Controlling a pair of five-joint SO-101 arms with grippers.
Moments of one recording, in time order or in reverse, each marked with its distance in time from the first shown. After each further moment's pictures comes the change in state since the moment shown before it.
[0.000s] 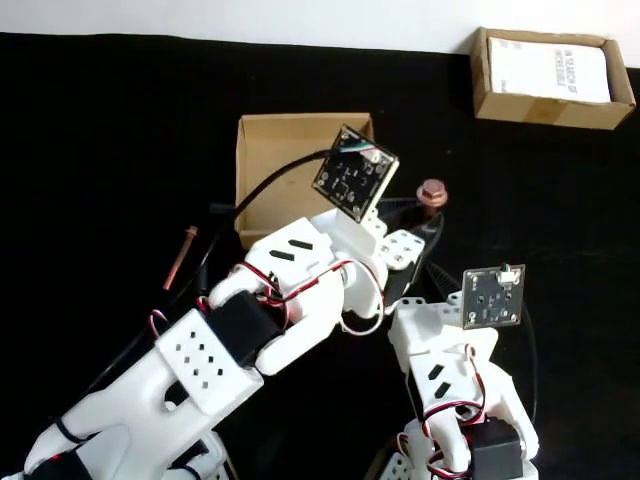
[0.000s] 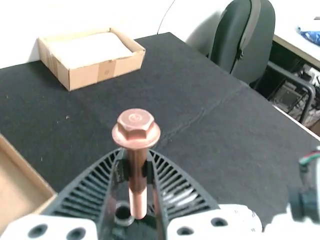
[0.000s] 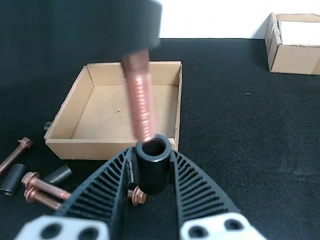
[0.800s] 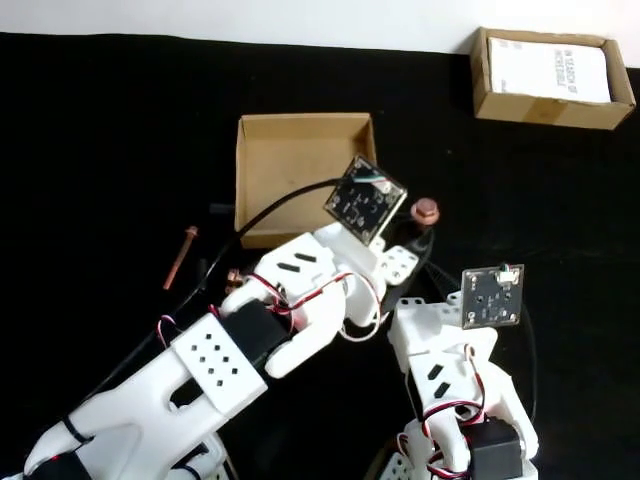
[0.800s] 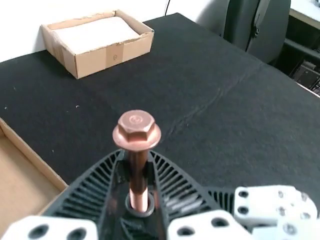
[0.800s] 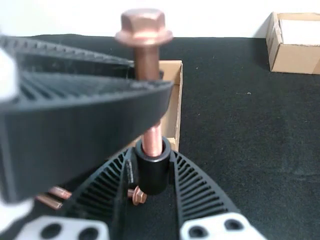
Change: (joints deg) left arm -0.3 0.0 10.1 -6.3 -4.7; right arm 0.0 0.0 0.1 0.0 0.0
